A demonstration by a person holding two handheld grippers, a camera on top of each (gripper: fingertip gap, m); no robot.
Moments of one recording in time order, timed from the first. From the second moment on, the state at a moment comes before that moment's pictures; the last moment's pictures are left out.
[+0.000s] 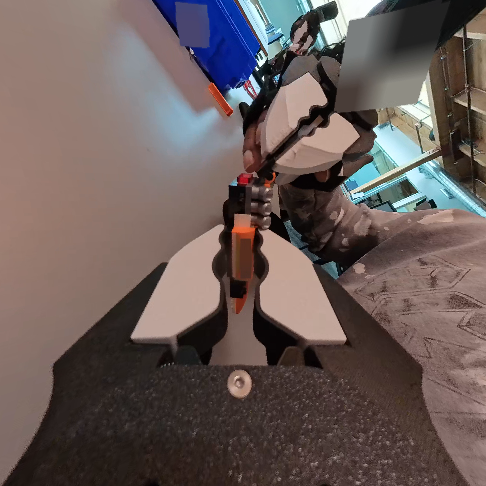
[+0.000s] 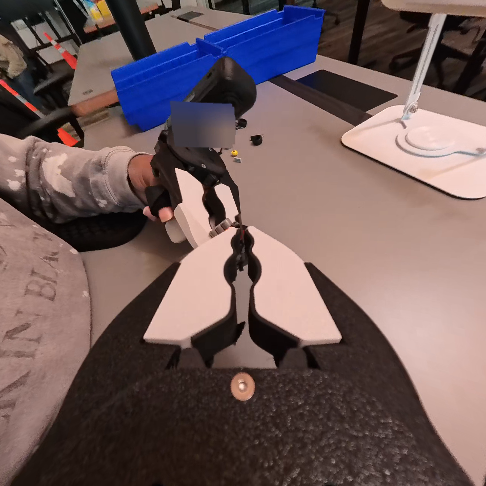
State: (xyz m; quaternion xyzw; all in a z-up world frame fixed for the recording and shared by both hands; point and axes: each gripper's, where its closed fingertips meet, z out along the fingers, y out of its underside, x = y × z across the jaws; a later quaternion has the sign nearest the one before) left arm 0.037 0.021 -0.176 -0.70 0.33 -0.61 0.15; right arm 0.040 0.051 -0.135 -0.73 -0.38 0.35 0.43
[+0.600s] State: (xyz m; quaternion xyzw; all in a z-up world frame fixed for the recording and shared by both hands) left arm 0.025 0.021 -0.173 -0.68 0.39 -0.61 0.15; right arm 0.027 0.029 -0.165 -0.74 -0.34 0.49 0.32
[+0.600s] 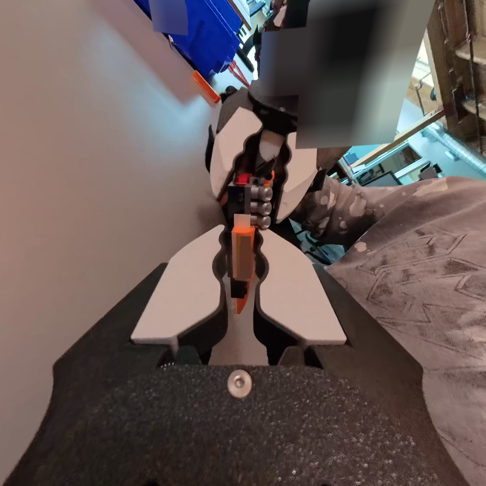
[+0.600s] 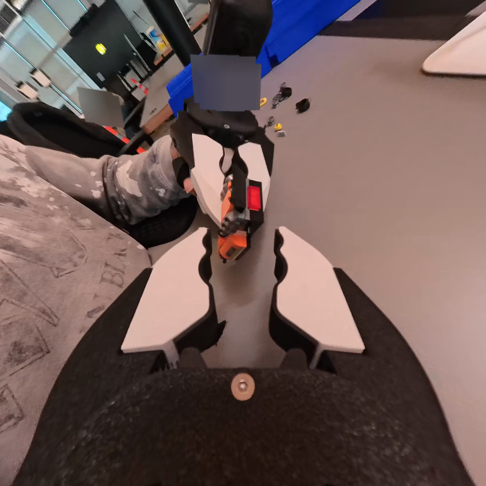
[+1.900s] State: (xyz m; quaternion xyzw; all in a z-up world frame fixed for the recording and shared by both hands) left arm -0.007 0.120 -0.179 -0.67 0.45 -0.48 0.34; right arm 0.105 0.100 -0.118 -0.70 -0.04 0.47 0.53
